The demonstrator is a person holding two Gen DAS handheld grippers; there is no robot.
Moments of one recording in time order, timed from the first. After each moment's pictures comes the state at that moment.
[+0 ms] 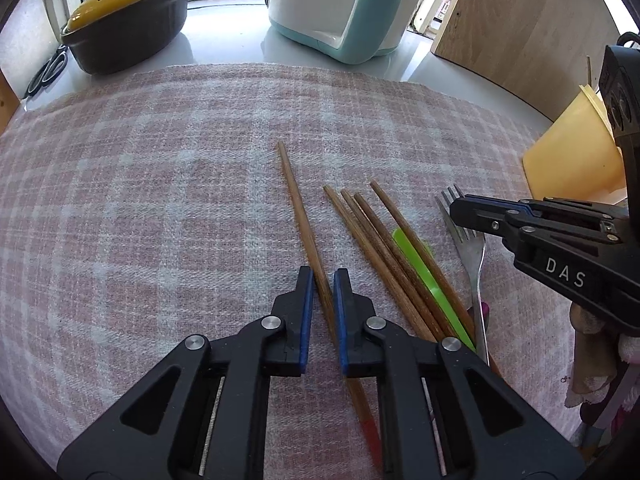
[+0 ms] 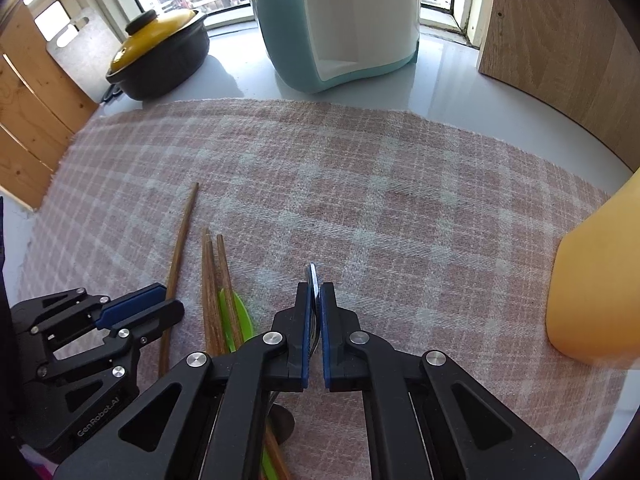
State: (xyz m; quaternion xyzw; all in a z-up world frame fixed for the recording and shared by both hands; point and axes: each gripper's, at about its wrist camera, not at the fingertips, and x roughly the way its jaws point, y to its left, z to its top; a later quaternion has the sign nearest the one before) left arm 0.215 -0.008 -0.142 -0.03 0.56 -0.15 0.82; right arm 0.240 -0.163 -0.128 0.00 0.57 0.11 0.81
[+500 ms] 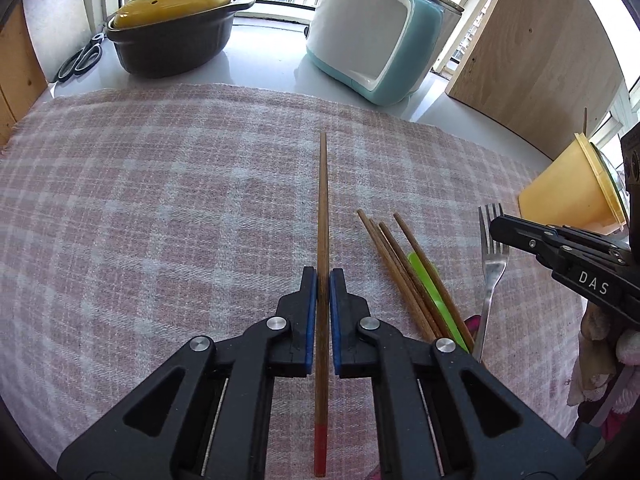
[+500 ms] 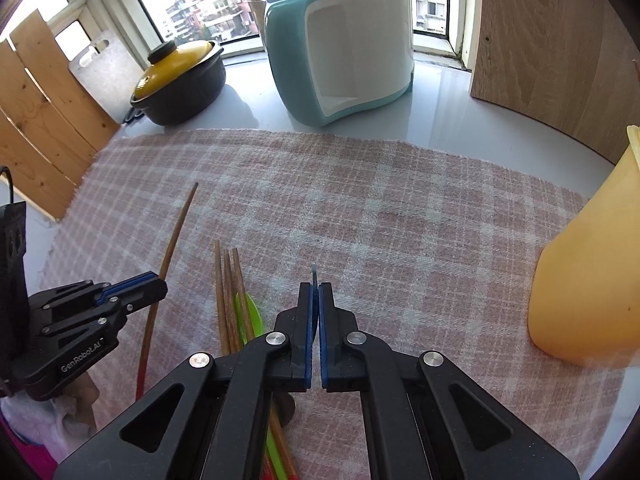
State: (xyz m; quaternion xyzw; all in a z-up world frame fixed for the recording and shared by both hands) left arm 0.208 0.030 -0.113 -0.07 0.52 -0.12 0.84; right arm 0.221 -0.176 -0.095 0.02 0.53 0.13 0.84
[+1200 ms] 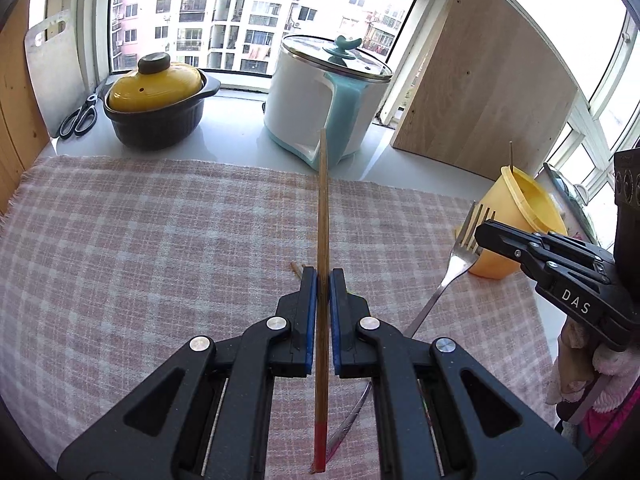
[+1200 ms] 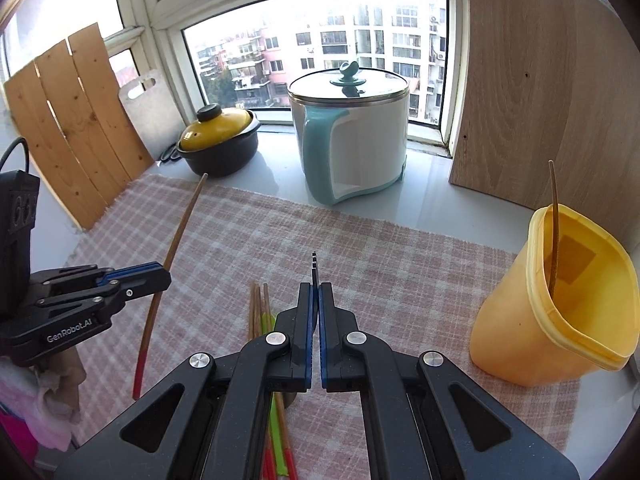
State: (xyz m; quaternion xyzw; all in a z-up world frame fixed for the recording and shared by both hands) left arm 0.175 0.014 -0.038 -0.07 0.45 -0.17 0.88; right arm 0.174 -0.186 -0.022 -0.01 0.42 0.15 0.90
